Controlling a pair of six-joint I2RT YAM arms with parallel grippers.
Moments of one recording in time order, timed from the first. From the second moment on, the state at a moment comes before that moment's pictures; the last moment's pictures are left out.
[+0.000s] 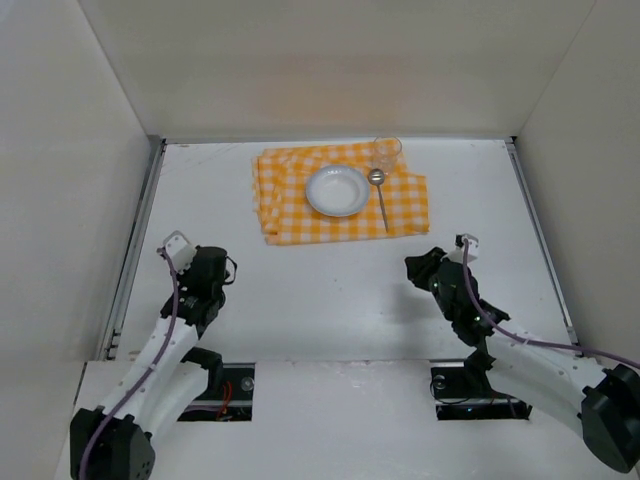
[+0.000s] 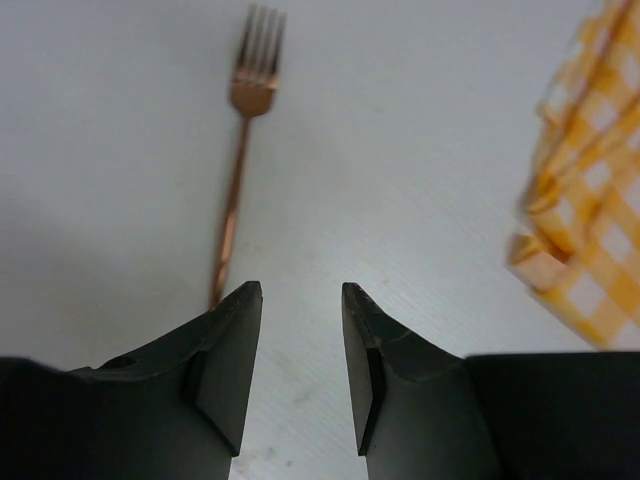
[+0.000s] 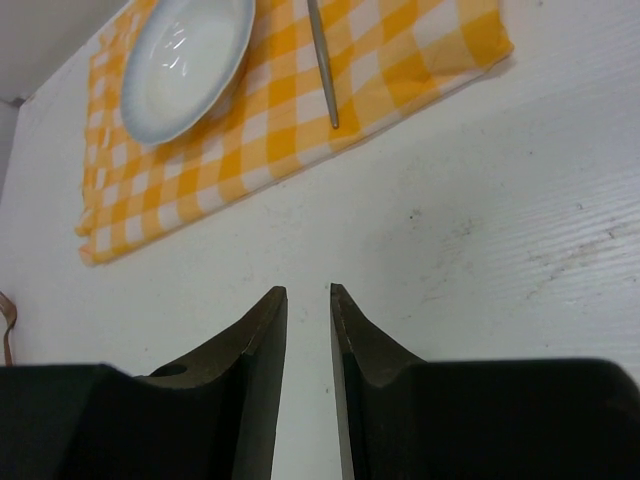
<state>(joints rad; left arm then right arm) -0.31 0.76 0.43 -0.41 -0.64 -0.81 0.61 0.81 0.24 0.23 0.42 0.78</state>
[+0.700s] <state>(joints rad) -0.03 1.12 0.37 -0.16 -0.48 -0.81 0.66 0.82 0.25 0.25 0.43 0.75</state>
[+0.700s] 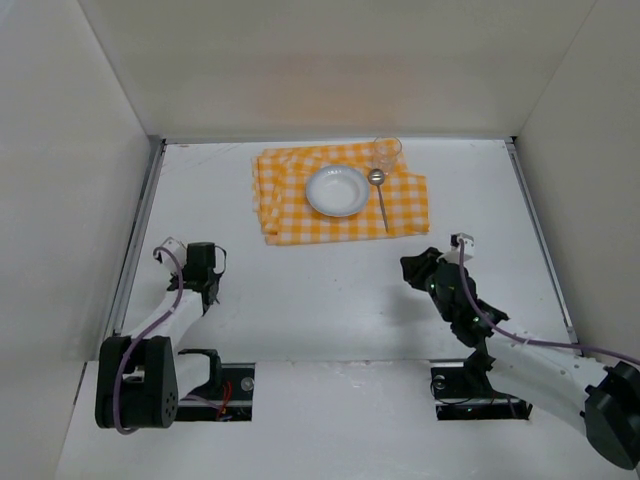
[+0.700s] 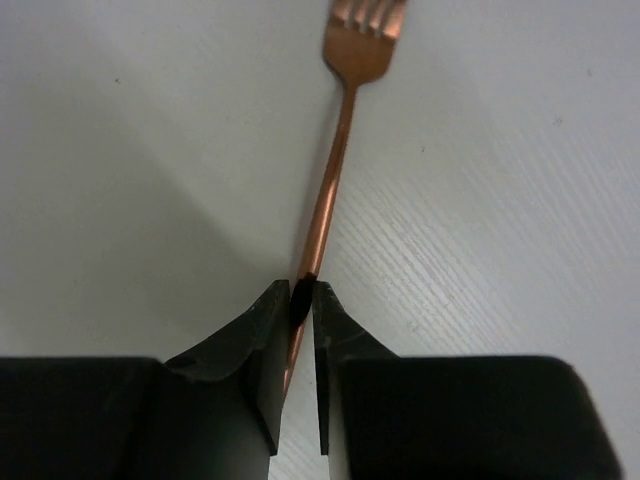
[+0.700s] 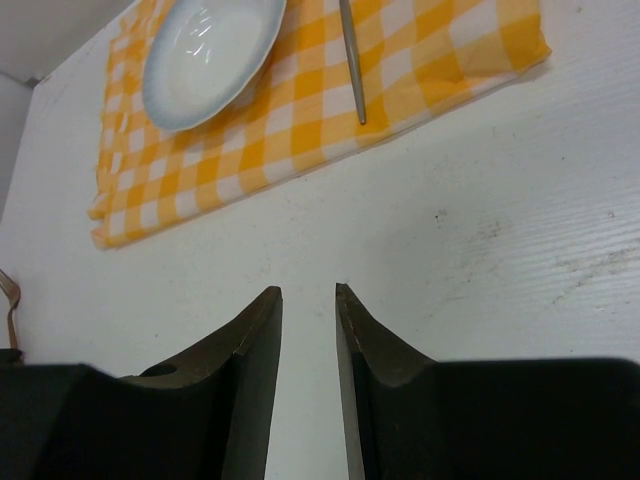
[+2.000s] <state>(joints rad) -0.37 1.96 1.26 -0.04 -0.24 -0.53 0.68 0.88 0.25 0.30 0.46 0.73</state>
